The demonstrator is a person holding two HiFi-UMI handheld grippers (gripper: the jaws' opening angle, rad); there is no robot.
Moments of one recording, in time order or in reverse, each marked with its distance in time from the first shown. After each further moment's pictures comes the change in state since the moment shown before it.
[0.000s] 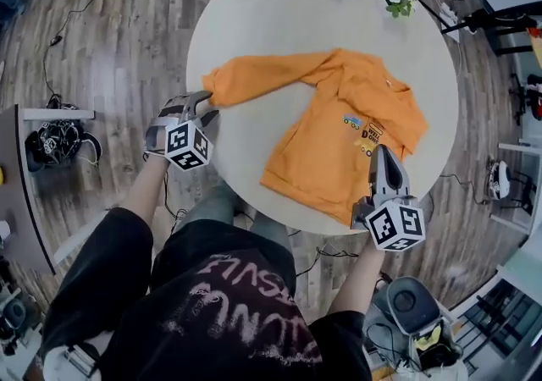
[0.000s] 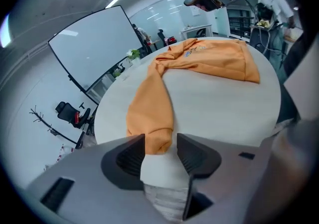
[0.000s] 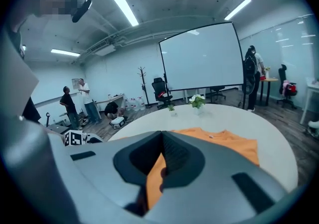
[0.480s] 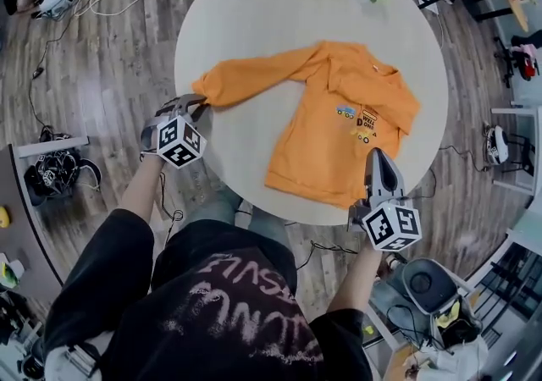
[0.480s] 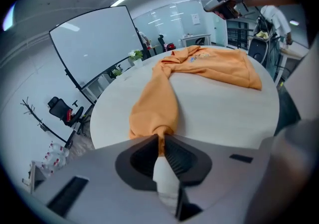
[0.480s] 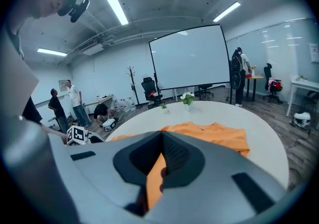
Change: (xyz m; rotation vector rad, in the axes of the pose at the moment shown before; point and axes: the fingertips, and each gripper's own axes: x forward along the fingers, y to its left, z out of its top) left arm 0.019 0.027 0.003 -0.050 -0.065 -0.090; right arm -0.026 0.005 -0.014 0.060 0.009 -0.128
